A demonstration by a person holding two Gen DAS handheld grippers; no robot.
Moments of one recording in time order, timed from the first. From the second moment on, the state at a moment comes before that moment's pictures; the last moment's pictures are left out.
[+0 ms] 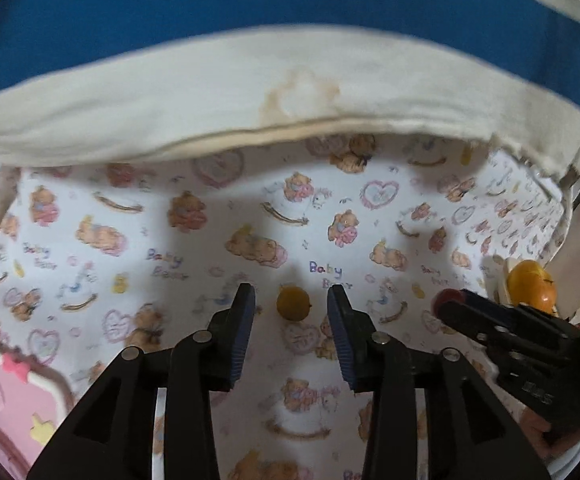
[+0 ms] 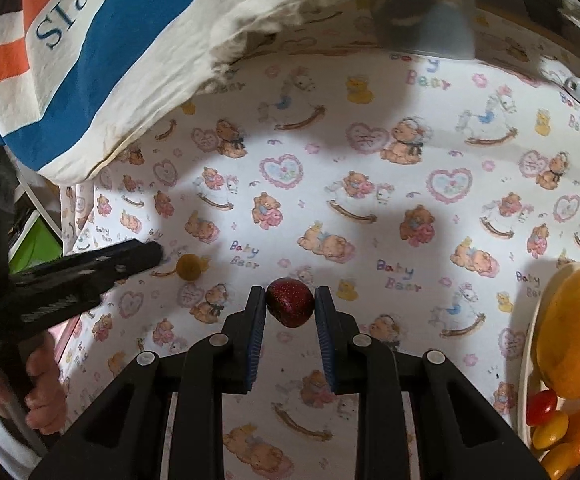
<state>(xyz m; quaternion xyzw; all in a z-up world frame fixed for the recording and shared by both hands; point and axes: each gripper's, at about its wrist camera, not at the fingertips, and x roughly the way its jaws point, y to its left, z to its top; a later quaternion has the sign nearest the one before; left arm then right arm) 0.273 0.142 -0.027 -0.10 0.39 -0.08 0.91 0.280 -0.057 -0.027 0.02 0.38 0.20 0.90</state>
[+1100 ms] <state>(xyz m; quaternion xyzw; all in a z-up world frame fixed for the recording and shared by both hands) 0.257 0.071 -0.023 0.03 0.43 -0.08 0.90 0.249 -0.110 -0.007 0.00 0.35 0.17 0.92</state>
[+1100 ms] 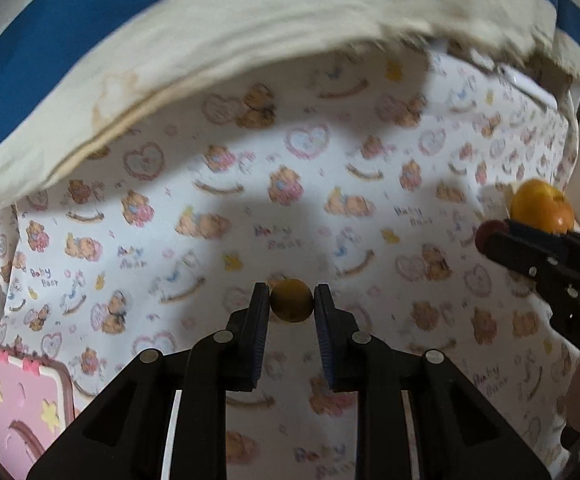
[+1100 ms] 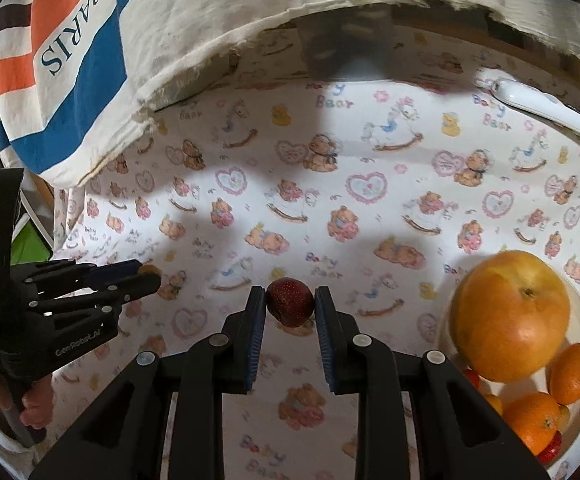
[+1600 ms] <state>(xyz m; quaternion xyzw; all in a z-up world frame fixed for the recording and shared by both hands) 0.269 0.066 -0.044 0.03 0.44 -0.08 0.89 0.244 -0.122 -0.023 0.02 0.37 0.19 0.91</state>
